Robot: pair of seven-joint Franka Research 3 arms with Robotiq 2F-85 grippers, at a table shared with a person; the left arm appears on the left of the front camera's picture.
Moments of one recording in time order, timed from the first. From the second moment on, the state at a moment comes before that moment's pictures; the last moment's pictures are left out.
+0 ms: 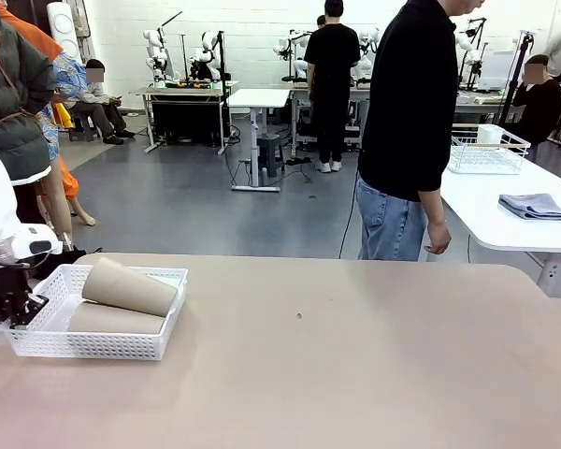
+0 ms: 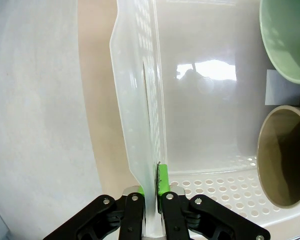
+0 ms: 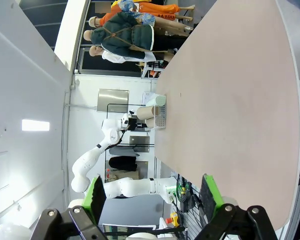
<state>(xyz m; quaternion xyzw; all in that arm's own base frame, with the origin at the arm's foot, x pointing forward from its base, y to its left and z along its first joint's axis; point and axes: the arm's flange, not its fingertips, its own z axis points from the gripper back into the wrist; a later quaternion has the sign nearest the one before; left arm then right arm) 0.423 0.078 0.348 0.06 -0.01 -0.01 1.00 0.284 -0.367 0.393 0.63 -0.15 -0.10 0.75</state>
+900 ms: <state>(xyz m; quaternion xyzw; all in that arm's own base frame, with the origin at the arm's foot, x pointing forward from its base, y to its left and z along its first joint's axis) 0.424 0.073 0.343 0.07 -0.02 -0.03 1.00 0.284 -0.367 0.393 0.63 -0.15 -0.10 0.75</state>
